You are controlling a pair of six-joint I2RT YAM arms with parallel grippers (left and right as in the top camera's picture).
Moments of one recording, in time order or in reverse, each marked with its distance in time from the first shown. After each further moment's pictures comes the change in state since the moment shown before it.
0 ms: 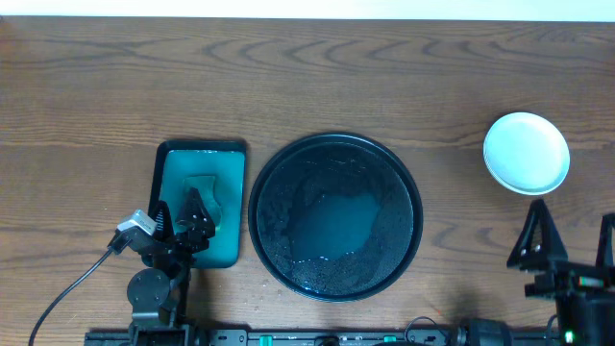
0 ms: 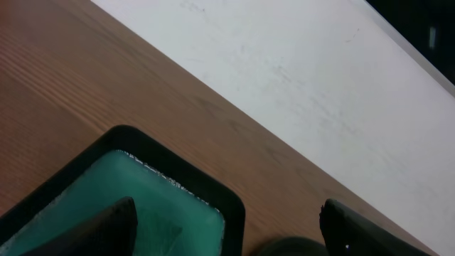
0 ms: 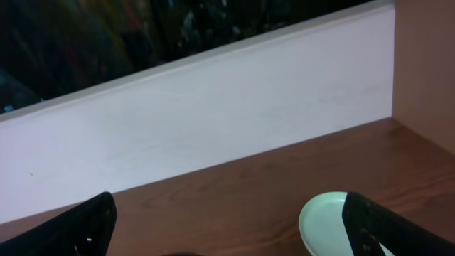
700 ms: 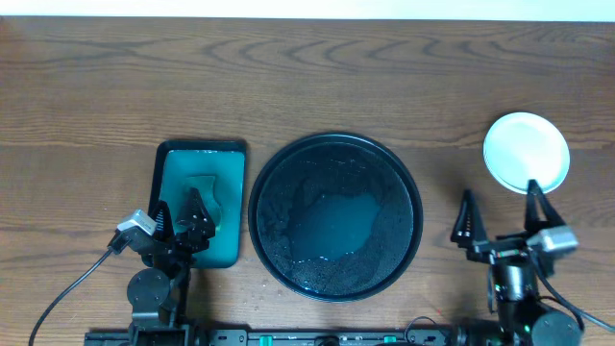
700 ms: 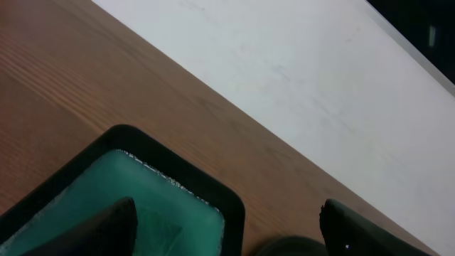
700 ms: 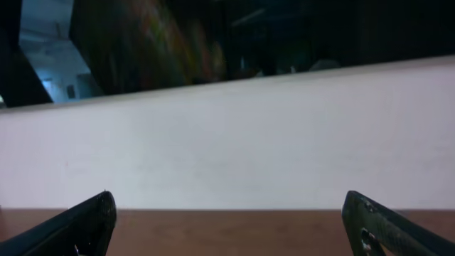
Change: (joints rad) left arm 0.000 0.000 0.001 -0.001 0.003 0.000; right arm 0.000 -0.338 -0.903 0.901 -0.227 -0.063
